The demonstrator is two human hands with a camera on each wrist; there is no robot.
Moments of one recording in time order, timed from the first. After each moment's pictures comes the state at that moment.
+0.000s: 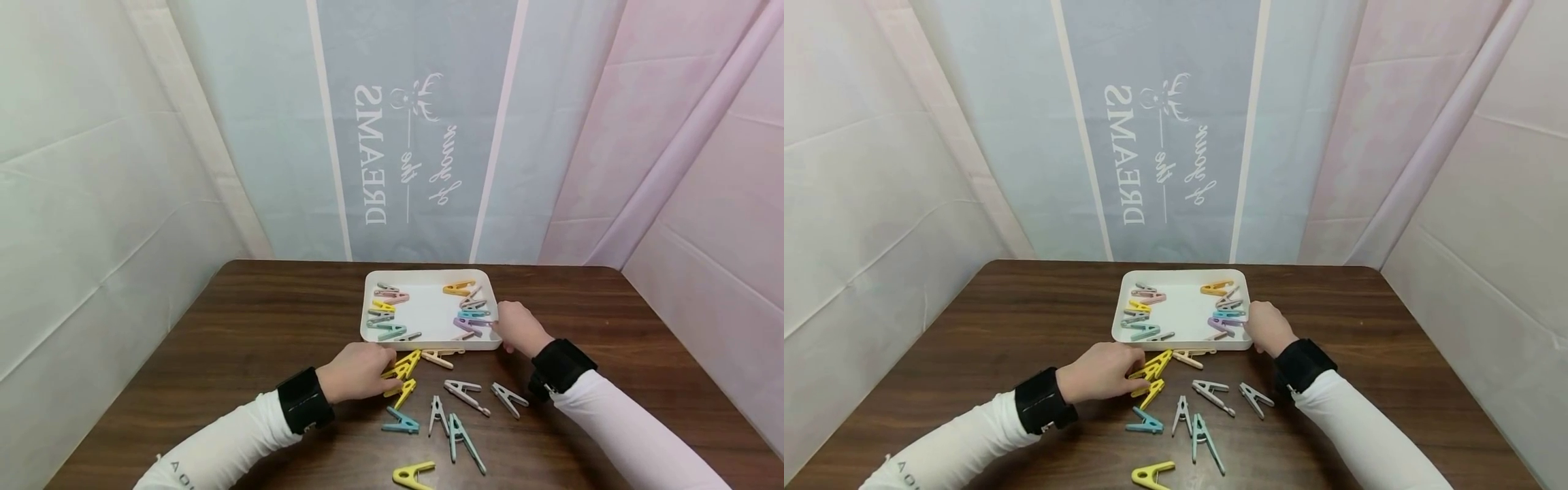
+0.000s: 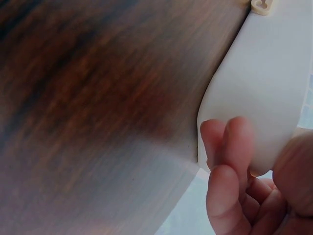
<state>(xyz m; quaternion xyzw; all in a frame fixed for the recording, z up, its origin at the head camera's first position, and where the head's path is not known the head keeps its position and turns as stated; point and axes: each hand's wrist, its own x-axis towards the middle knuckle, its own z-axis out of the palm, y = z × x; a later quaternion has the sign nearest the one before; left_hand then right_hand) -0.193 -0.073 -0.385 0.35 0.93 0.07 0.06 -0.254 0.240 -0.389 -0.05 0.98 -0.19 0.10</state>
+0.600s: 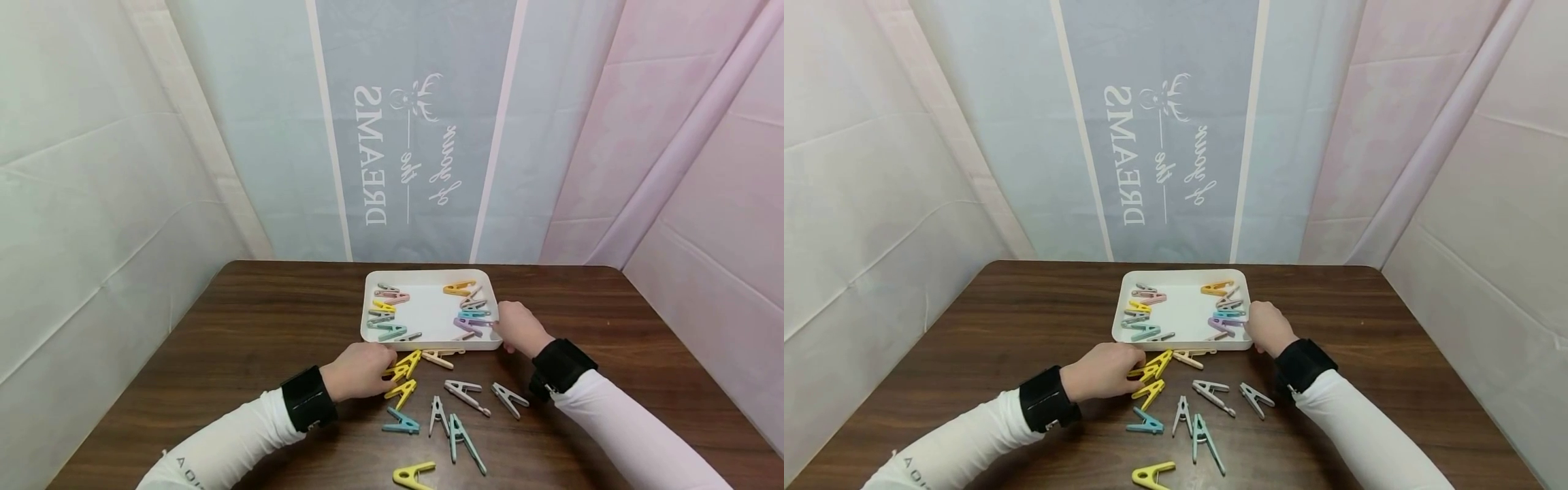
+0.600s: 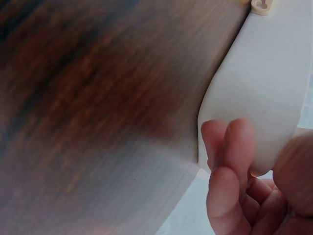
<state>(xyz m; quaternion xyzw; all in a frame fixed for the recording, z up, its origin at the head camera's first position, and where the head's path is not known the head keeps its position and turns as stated) -0.194 -0.069 -0.383 0.36 0.93 0.05 0.07 -0.253 0.241 -0.390 -0.05 0.98 -0.19 0.08</state>
